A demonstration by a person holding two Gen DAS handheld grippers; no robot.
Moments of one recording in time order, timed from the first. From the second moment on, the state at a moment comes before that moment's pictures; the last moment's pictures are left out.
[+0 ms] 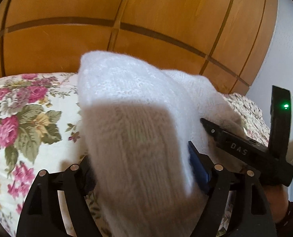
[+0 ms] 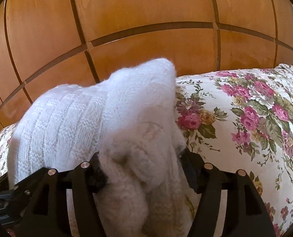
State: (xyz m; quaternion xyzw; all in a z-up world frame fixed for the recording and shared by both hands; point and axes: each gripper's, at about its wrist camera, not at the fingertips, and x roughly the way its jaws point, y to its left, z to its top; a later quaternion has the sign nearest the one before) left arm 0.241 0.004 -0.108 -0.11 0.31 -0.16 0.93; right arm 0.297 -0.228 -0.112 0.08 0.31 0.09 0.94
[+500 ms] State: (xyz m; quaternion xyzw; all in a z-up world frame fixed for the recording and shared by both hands) left arm 0.248 0.028 -0.120 -0.16 0.36 -0.12 0.91; right arm 0.266 -0.255 -0.111 0.12 0.31 0.00 0.94
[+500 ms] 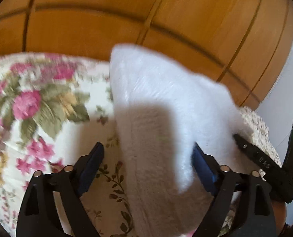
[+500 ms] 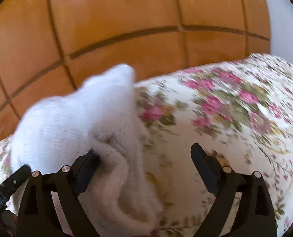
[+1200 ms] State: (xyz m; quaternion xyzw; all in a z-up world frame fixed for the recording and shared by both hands) left arm 0.148 0.020 -0.078 -0.10 0.26 0.00 0.96; right arm 0.170 -0.249 -0.084 0.10 0.22 0.03 0.97
